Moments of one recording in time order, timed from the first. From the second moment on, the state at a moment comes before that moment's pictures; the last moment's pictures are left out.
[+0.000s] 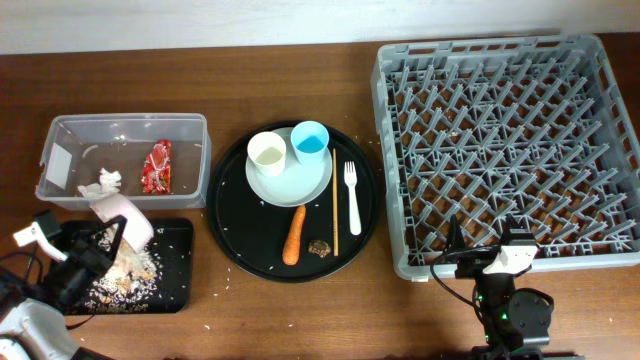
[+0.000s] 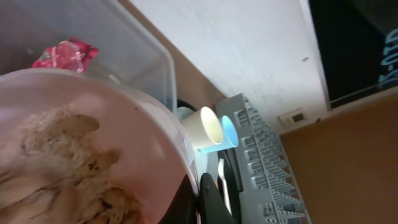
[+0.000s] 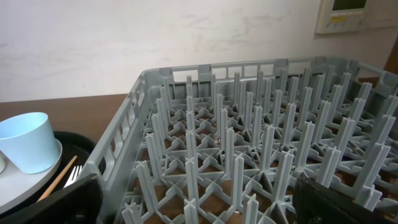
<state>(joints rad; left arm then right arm) 1.00 1.33 0.75 -0.69 1.34 0.28 0.01 0.01 0.01 -0.07 0.03 0.08</state>
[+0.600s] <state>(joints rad) 1.19 1.33 0.74 -0.77 1.53 0.27 0.01 0.01 0.01 -0.07 0.03 0.08</state>
